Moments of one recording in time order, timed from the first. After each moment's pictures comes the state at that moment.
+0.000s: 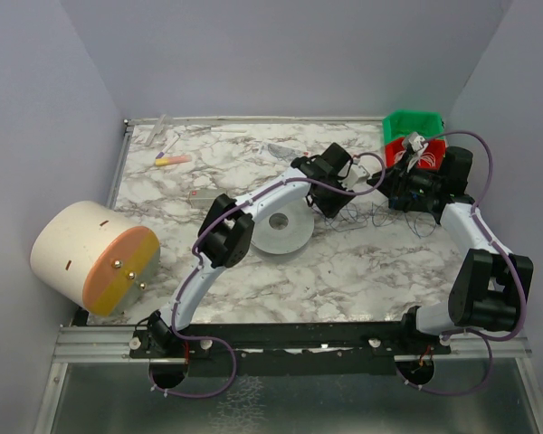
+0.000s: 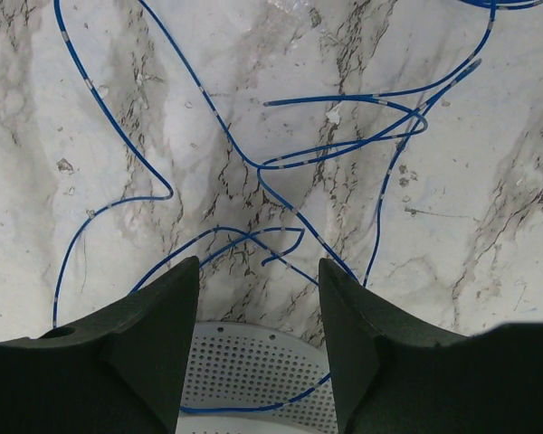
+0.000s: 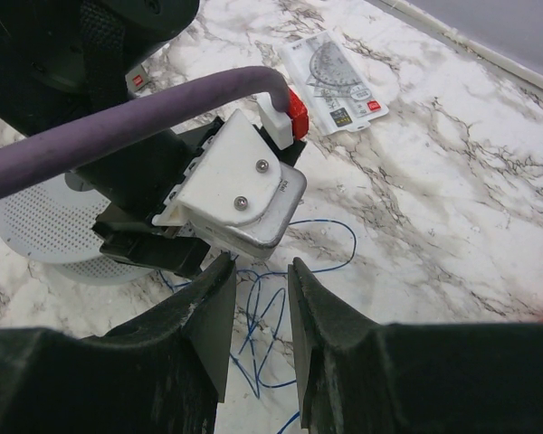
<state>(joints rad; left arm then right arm) -0.82 2.40 2.19 -0.79 0.18 0.19 -0.18 1.42 0.90 0.08 -1.09 -0.30</state>
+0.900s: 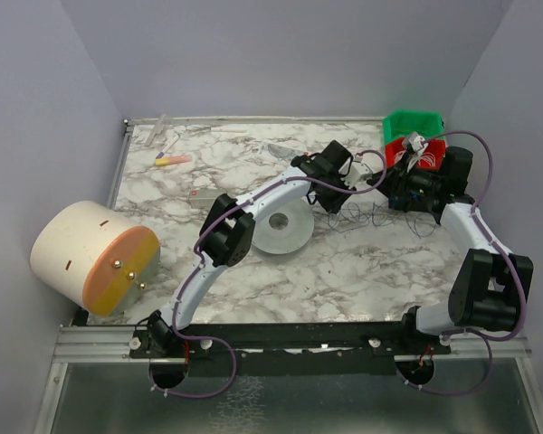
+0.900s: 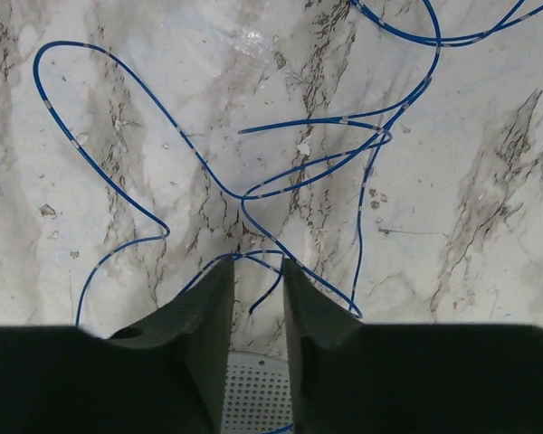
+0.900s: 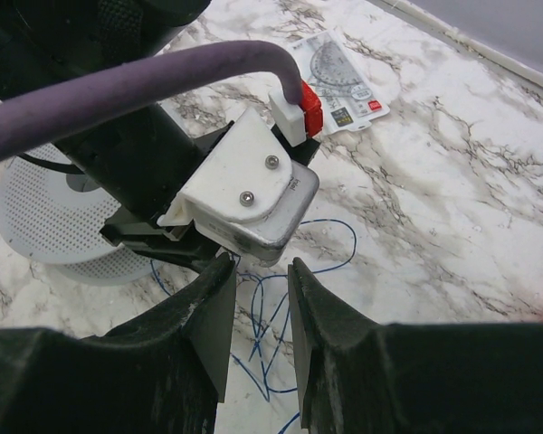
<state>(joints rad) -0.81 2.43 2.23 -0.76 0.29 0.20 -0.18 1.42 0.90 0.08 -1.09 -0.30</state>
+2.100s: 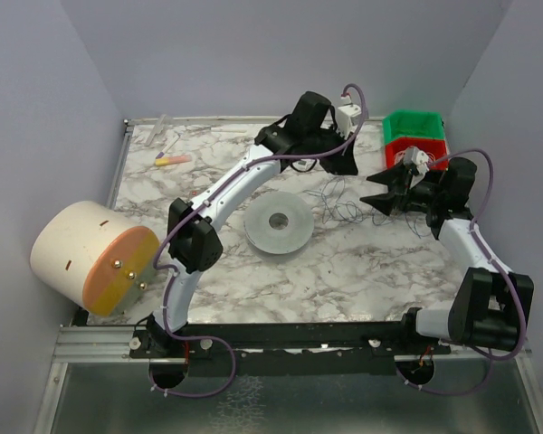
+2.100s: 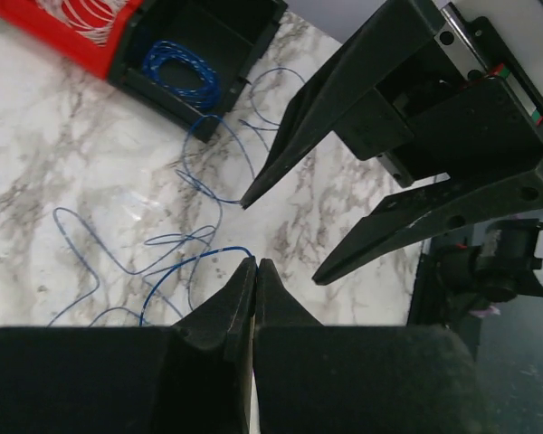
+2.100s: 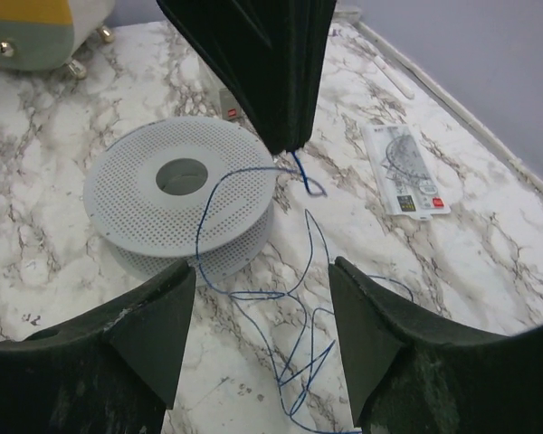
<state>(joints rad) -0.73 2.14 2.26 -0.64 0.61 -0.09 -0.18 1.31 0.78 0.28 -1.35 -0.33</state>
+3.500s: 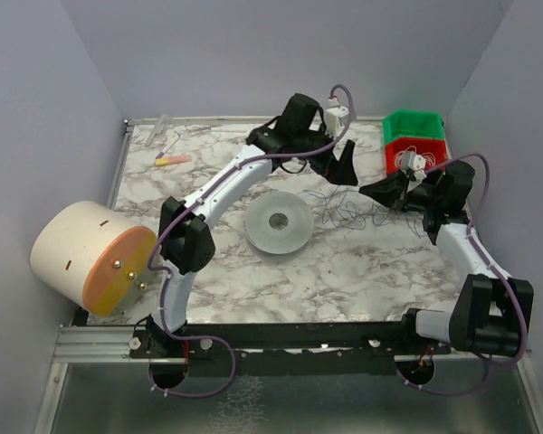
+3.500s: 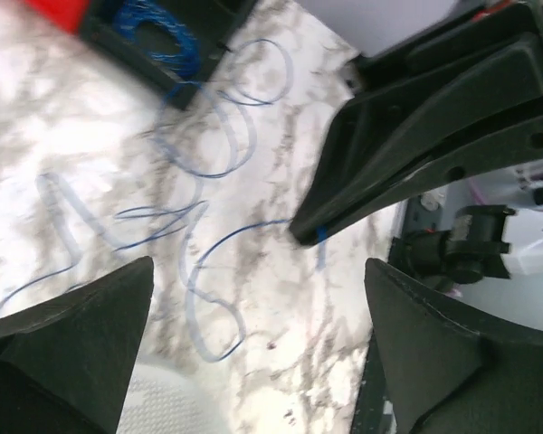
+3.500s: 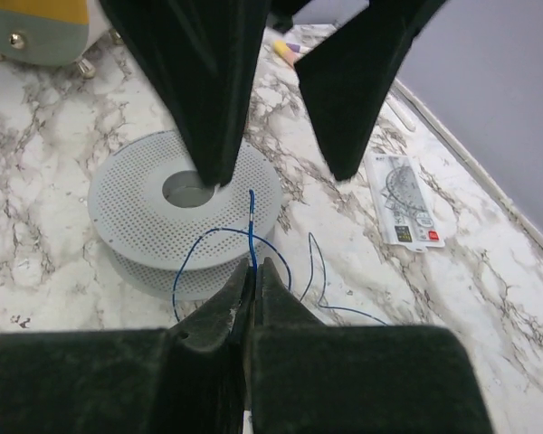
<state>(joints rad) -0.73 2.11 2.15 -0.59 0.71 -0.16 -0.14 1.27 0.72 0.44 -1.38 -0.29</state>
